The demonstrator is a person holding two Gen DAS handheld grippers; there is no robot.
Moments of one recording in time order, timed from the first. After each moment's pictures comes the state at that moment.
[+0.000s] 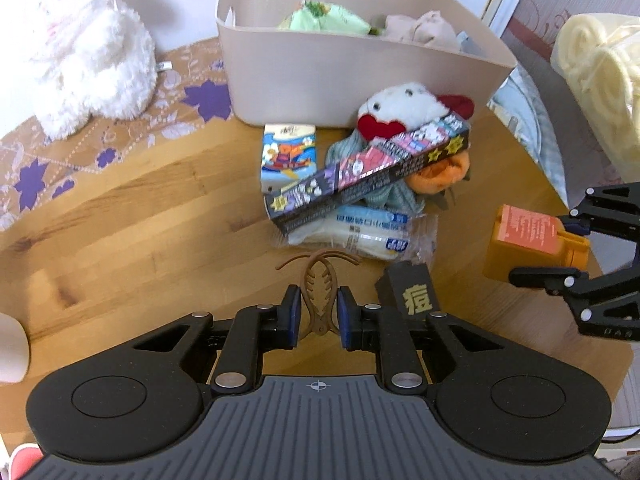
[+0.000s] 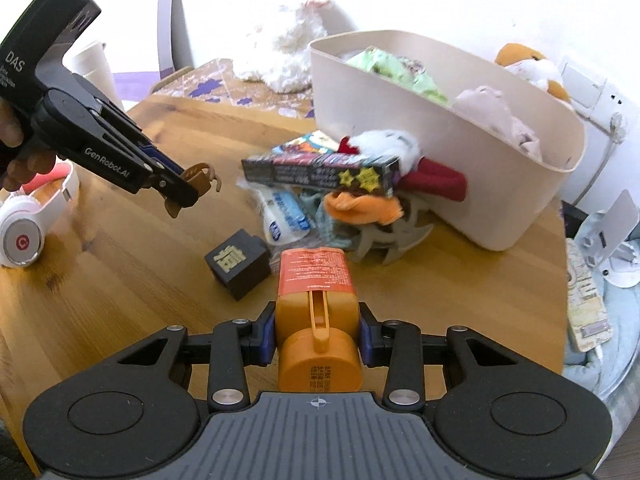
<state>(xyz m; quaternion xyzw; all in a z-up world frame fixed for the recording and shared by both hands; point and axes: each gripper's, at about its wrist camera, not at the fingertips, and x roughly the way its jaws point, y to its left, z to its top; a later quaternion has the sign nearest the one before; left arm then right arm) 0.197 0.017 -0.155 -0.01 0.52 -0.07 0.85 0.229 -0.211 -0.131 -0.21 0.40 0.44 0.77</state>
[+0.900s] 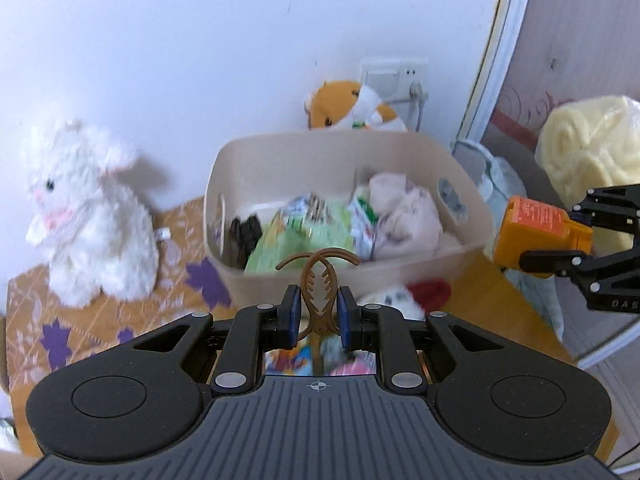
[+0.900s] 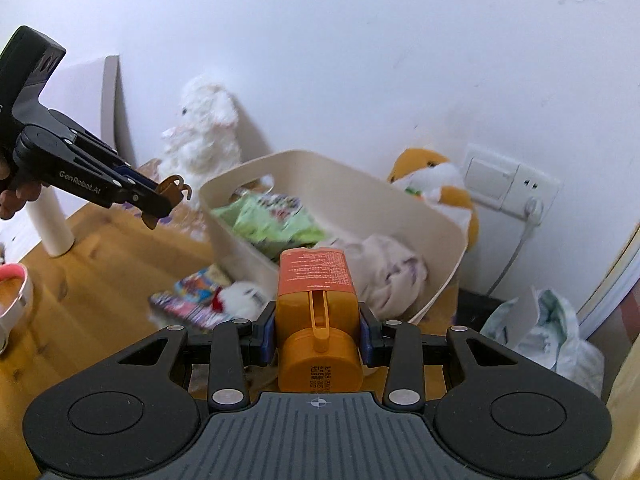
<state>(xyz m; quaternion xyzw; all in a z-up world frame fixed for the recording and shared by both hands) 0.280 0.002 -0.055 0.01 0.41 -0.08 0.91 0.324 -0.236 -0.041 -0.18 0.31 0.41 0.84</state>
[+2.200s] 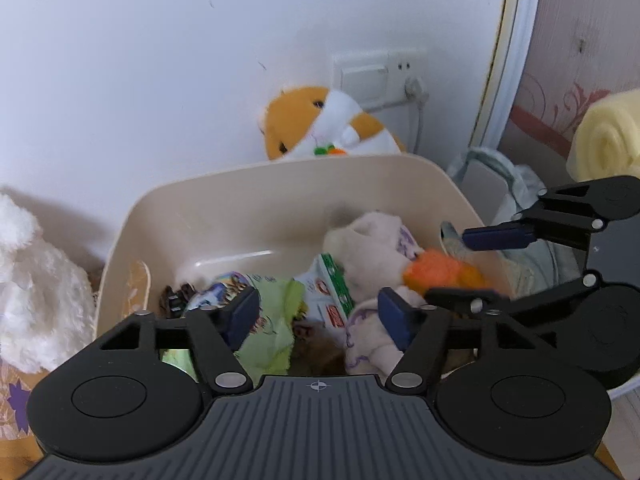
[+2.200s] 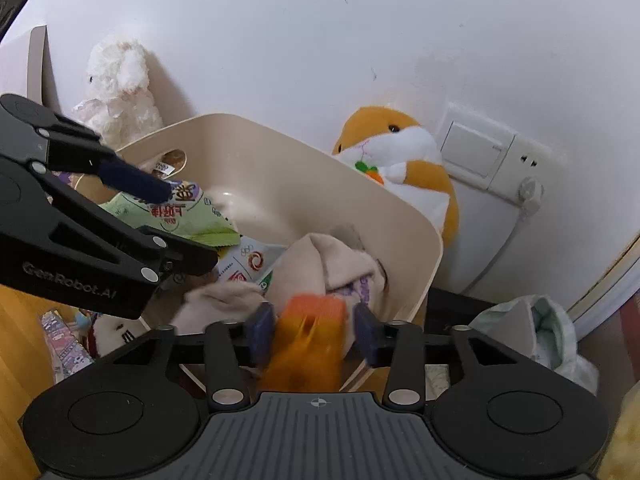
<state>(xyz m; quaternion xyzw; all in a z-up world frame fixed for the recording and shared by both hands) 0.378 -0.082 -0.093 0.04 0.41 -0.05 0.91 0.425 -0.192 -0.087 -0.22 0.35 0.35 0.84</state>
